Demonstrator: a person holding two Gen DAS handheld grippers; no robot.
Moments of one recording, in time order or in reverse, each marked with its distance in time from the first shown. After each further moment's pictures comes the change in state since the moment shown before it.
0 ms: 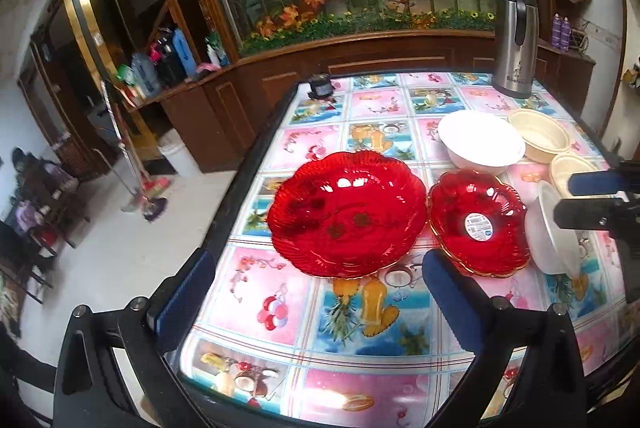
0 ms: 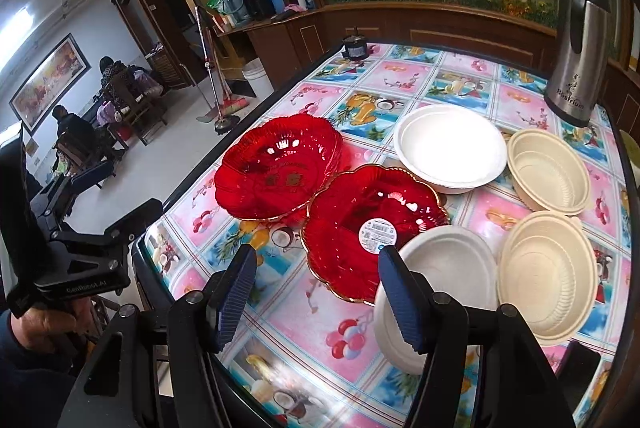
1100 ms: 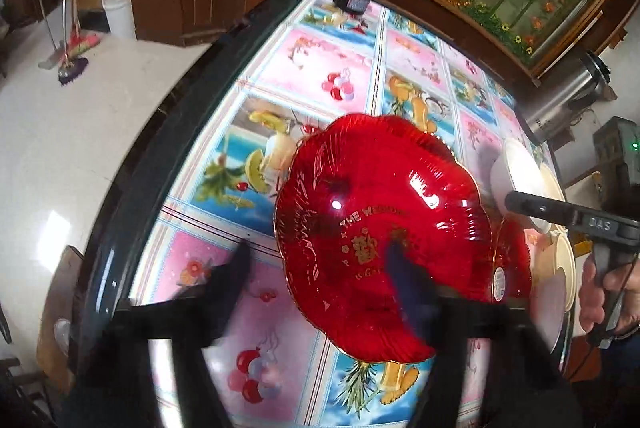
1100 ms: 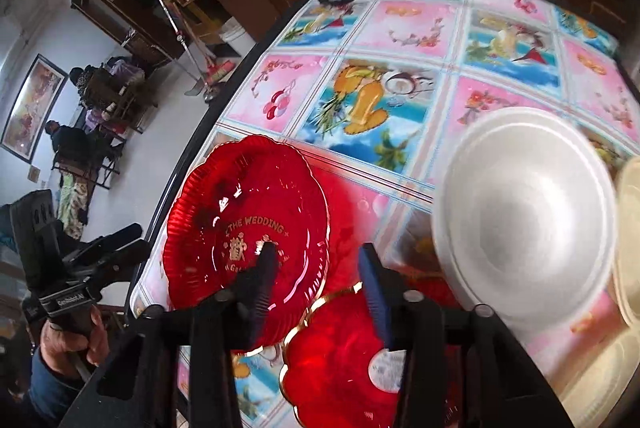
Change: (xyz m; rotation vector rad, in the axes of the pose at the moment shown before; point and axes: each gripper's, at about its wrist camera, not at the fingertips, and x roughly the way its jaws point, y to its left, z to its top) left arm 0.189 0.116 0.014 -0.378 0.336 -0.365; right arm 0.182 -0.052 0.120 0.169 0.262 0.062
